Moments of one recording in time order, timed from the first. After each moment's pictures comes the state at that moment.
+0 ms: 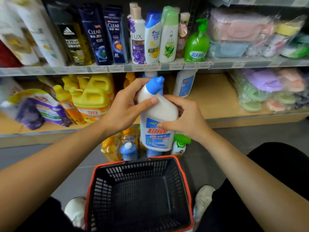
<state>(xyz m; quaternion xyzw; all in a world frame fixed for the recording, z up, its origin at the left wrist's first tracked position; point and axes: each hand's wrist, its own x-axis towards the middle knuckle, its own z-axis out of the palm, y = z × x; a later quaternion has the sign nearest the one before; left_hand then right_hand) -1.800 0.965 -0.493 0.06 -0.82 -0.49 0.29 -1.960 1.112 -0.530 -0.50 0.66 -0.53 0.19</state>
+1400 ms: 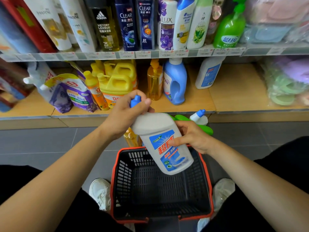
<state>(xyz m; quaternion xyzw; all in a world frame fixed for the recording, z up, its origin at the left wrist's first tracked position) -1.715 0.959 -0.524 0.19 -0.67 -0.67 0.25 -1.905 1.114 -0.607 -0.39 0.53 -0.50 0.56</state>
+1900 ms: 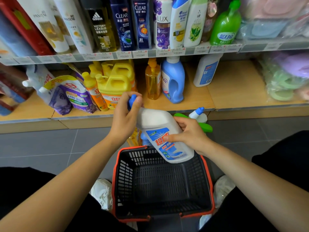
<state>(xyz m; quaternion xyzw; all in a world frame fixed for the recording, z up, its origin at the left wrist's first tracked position) -1.719 0.968 -0.551 0.30 -0.74 -0.48 0.37 -1.889 1.118 -0.605 -0.39 0.61 -0.54 0.44</state>
